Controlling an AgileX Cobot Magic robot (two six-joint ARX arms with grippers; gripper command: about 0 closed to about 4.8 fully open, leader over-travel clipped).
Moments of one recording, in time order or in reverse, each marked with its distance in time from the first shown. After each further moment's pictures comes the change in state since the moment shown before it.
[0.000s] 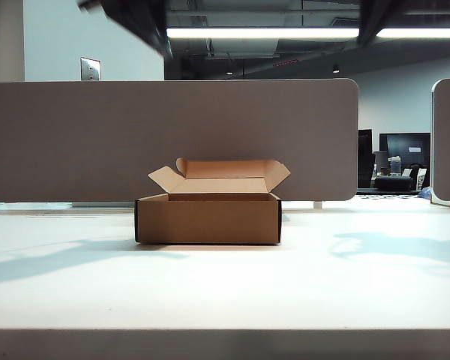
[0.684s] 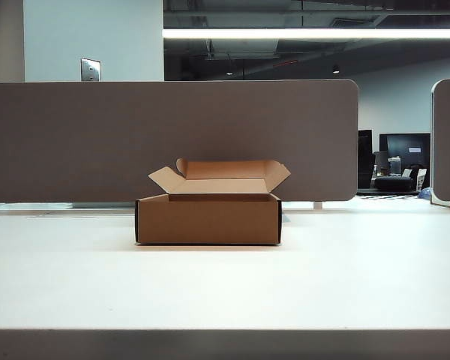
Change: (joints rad) left arm -0.013 -0.814 -0.456 -0.134 0.010 0.003; right arm 0.001 -0.661 -0.301 0.122 -0.005 0.001
